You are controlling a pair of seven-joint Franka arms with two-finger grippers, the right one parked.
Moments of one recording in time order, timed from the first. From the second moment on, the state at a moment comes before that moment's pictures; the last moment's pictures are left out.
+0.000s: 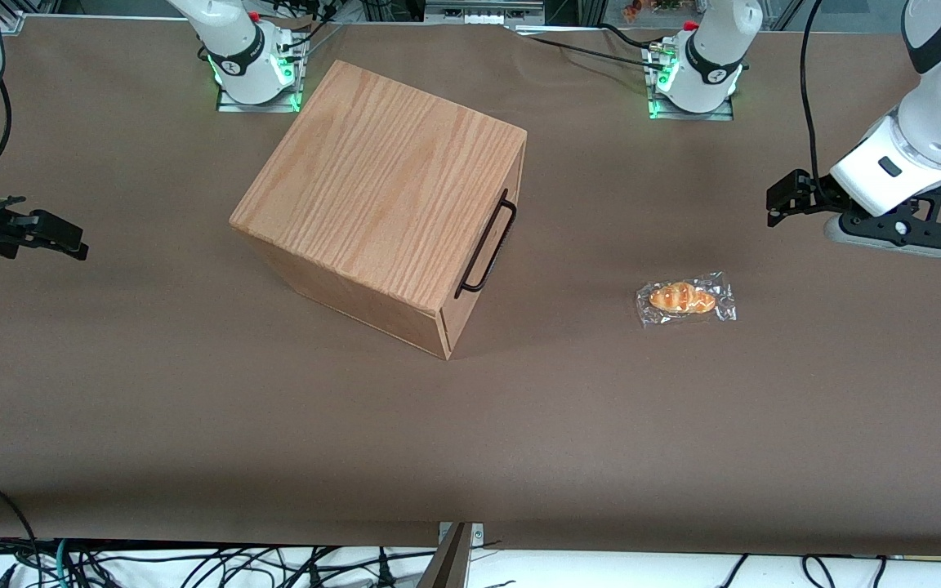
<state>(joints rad) 0.00 0.03 -0.12 -1.66 0.00 1.66 0.02</state>
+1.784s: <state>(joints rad) 0.00 0.04 -0.12 -1.66 0.00 1.66 0.02</state>
